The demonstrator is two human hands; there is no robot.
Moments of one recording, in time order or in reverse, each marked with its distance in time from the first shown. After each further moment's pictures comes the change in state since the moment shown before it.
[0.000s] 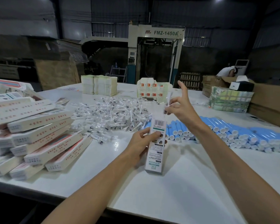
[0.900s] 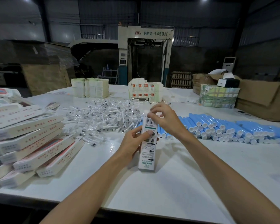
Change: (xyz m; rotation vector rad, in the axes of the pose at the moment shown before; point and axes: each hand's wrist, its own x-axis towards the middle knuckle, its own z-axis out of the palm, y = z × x) left_hand -0.003 0.000 0.002 0.101 -0.023 0.106; right_hand -0.031 0.011 0.018 -0.344 -0.019 -0.189
